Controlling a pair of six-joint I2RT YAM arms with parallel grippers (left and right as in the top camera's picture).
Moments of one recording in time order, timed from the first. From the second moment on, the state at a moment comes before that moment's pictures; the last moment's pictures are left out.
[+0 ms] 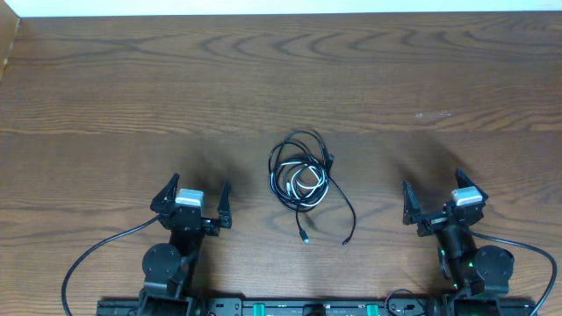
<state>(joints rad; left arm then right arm) -0.15 0.01 0.02 -0.12 0.01 0.04 -0.03 0.01 0.01 -0.05 -0.25 -0.02</state>
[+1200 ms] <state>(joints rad) -0.15 0.01 0.02 -0.12 0.01 0.07 -0.03 0.01 0.01 -0.05 -0.25 -0.02</state>
